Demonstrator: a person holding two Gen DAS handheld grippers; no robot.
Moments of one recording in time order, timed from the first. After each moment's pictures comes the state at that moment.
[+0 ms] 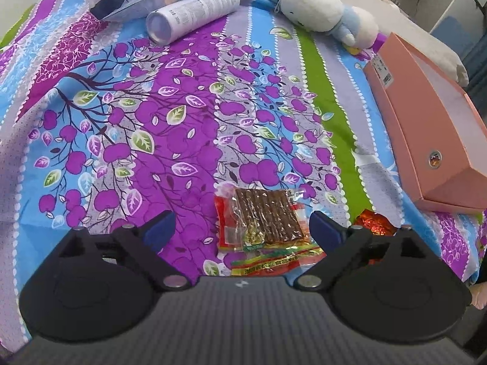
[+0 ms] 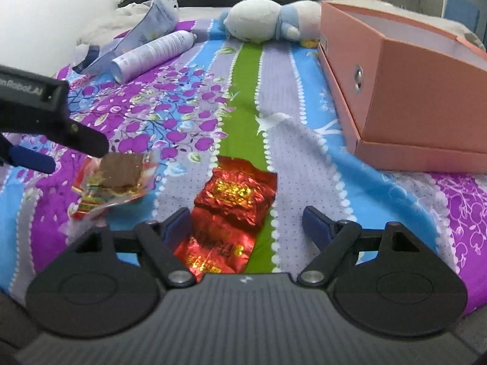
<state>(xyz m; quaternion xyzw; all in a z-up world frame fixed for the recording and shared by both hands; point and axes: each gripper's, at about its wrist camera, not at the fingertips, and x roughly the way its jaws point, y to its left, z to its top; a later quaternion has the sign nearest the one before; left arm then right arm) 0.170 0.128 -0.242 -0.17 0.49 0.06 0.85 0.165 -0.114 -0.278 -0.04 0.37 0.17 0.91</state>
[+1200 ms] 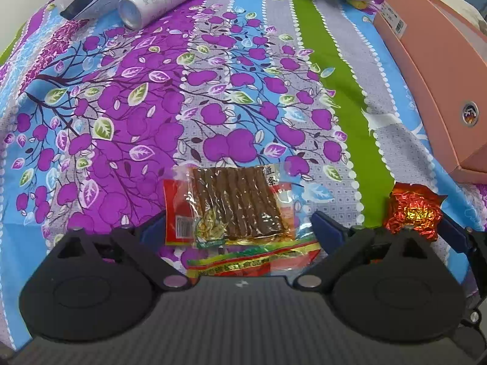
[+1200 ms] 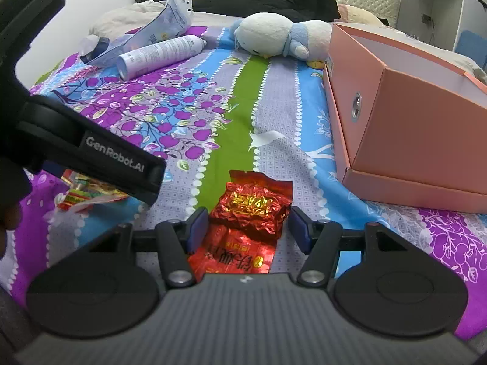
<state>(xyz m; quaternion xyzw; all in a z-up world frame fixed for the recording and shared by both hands) 0.200 0.068 -0.283 -0.09 0.53 0.11 0.84 0.170 -0.122 -0.276 -0.10 0.34 0.19 0.92</state>
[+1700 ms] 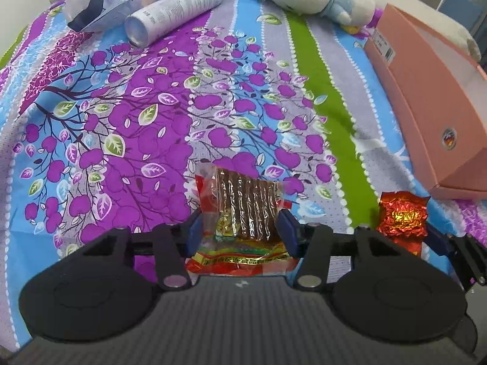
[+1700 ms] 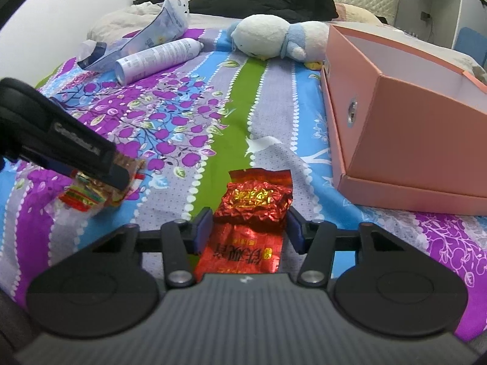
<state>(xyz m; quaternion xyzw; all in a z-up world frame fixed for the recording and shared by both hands) 0.190 0.082 -0.259 -0.12 0.50 0.09 0.85 0.174 -0.127 -0.269 -0.09 0.34 0.19 0.92</state>
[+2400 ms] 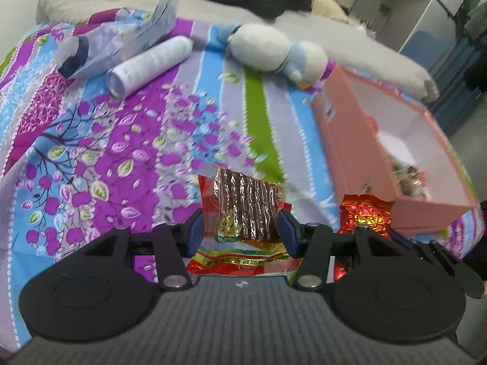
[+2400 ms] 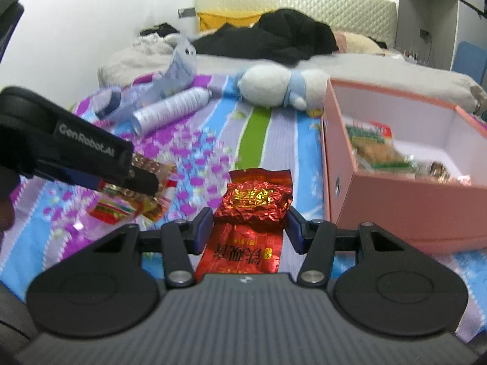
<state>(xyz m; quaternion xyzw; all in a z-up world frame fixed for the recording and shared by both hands) 0.176 0.075 -0.172 -0.17 0.43 0.03 0.89 0.166 -0.131 -0.189 -0.06 0.29 0.21 0.93</state>
